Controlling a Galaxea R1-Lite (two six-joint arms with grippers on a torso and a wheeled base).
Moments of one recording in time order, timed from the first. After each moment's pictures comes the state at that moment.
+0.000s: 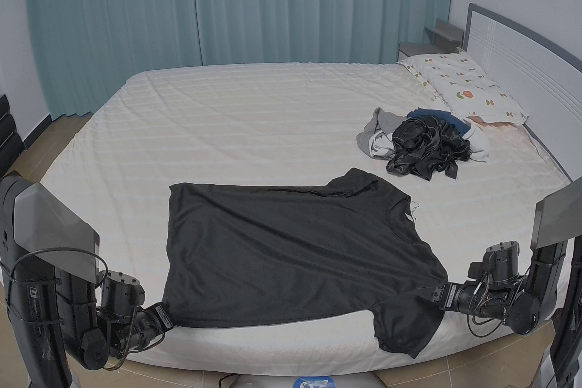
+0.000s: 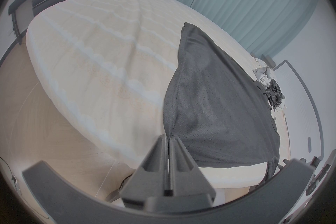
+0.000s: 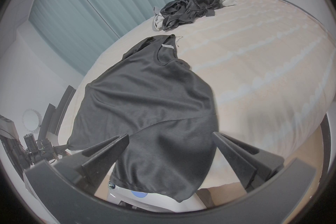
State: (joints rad) left arm -0.24 2.26 -0.02 -1.42 0.10 -0.76; right arm 0.18 2.21 -0.15 -1.32 0.13 0.46
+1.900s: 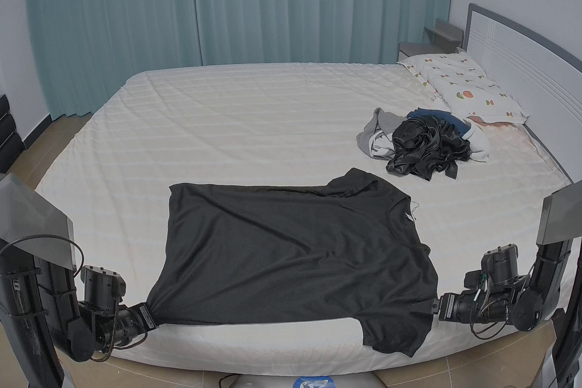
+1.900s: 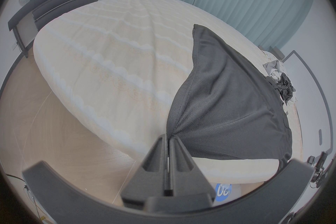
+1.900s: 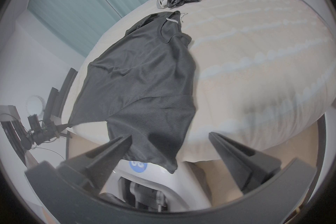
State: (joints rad) left arm -0.11 2.19 -0.02 -1.29 0.08 -0.59; right arm 0.18 2.16 -0.17 -1.15 0.28 0.47
